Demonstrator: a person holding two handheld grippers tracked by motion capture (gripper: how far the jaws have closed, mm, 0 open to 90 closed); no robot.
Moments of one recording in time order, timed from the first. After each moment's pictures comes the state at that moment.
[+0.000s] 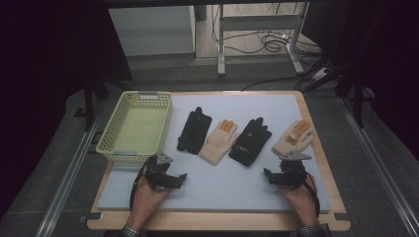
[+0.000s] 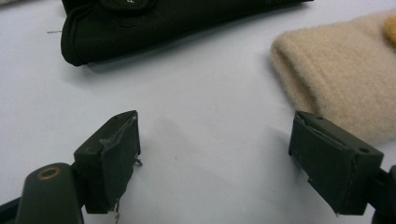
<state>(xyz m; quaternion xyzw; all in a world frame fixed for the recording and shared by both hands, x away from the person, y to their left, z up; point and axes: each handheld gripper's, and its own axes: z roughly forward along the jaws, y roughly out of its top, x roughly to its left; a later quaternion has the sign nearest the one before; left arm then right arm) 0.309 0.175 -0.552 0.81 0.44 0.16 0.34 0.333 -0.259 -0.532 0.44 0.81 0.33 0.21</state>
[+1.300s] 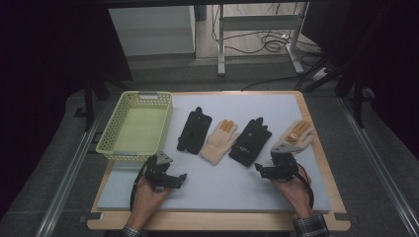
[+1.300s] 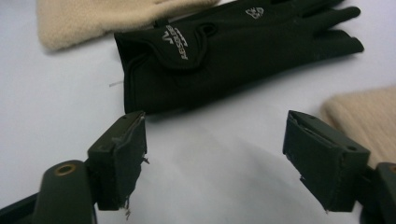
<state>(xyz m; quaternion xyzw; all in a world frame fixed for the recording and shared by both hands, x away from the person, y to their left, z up) 0.309 0.175 -0.552 0.81 0.44 0.16 0.34 0.346 -0.231 -0.513 0.41 0.82 0.36 0.18</state>
